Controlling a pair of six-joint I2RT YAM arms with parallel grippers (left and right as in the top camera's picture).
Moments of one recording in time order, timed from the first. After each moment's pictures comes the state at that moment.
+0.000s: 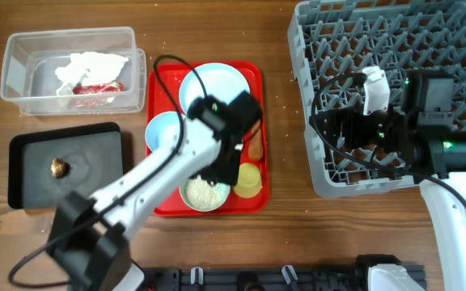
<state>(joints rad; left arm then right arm) -0.72 1.70 1.39 -1.37 -0.04 -0.56 0.00 1.19 1.14 -0.88 -0.54 -0.05</state>
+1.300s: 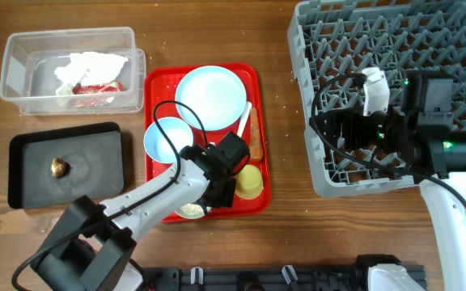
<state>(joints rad) -0.74 1.61 0.90 -0.83 0.05 -0.54 0.00 1.19 1.14 -0.89 -0.54 -0.05</state>
